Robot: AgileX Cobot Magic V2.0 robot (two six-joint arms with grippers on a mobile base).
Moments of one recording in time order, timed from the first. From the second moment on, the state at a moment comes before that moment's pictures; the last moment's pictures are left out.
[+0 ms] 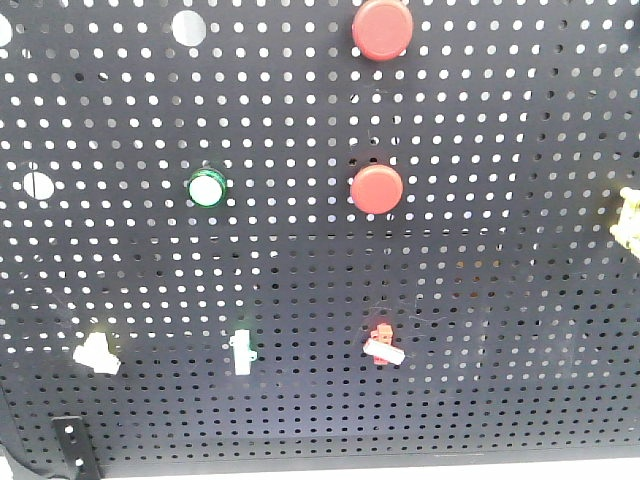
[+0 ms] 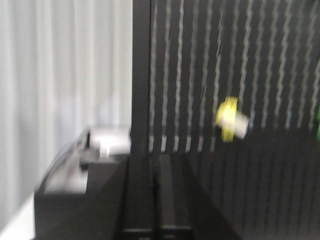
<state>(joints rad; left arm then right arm) -0.02 -0.01 0.01 0.06 -0.18 -0.12 0.06 -0.01 0.02 -0.23 -0.13 0.23</state>
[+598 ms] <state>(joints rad) -0.02 0.35 -0.50 0.17 0.00 -0.12 0.06 0.50 -0.47 -0.23 -0.05 0.23</state>
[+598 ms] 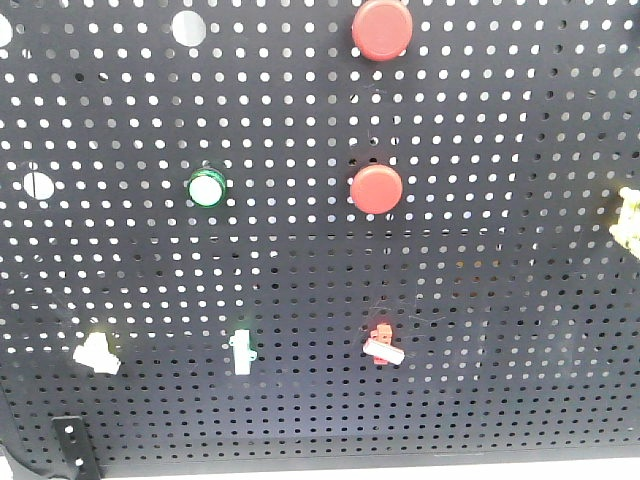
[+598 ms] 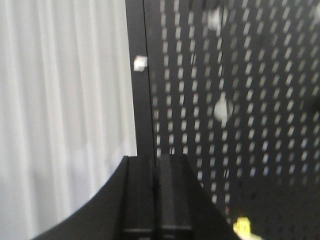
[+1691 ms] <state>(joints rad) -0.27 1.08 -0.68 0.25 -0.28 -0.13 0.06 0.67 -0.47 -0.23 -0.20 0.23</state>
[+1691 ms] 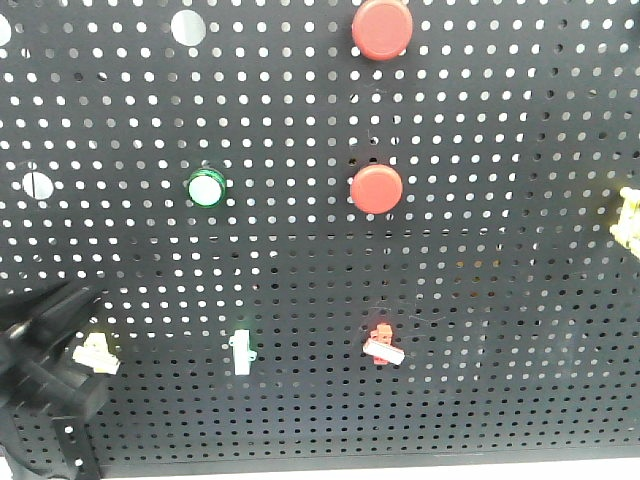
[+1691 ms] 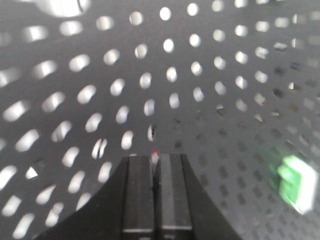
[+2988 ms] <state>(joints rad) -0.28 1.16 -0.68 0.25 0.08 -0.18 0.06 0.67 -0.47 -0.23 -0.18 0.23</state>
